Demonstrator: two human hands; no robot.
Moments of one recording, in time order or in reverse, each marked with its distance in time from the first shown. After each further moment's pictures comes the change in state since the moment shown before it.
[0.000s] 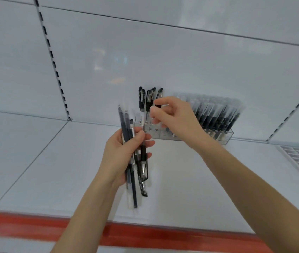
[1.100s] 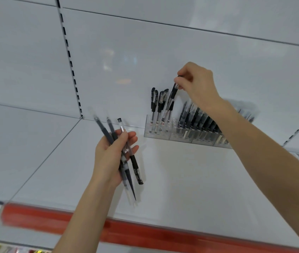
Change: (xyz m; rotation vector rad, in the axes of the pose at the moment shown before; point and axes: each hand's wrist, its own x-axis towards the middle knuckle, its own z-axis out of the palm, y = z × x) left_hand 0.007 0.000 -0.034 -0.144 0.236 0.017; right_hand 0.082 0.000 -0.027 -0.347 0.212 -0.314
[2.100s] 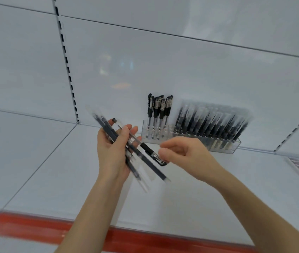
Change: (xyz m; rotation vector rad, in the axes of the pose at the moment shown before) left_hand -0.001 0.005 0.028 -0.193 0.016 0.130; right_hand -0.129 -0.039 -0.004 0.236 -0.462 0.311
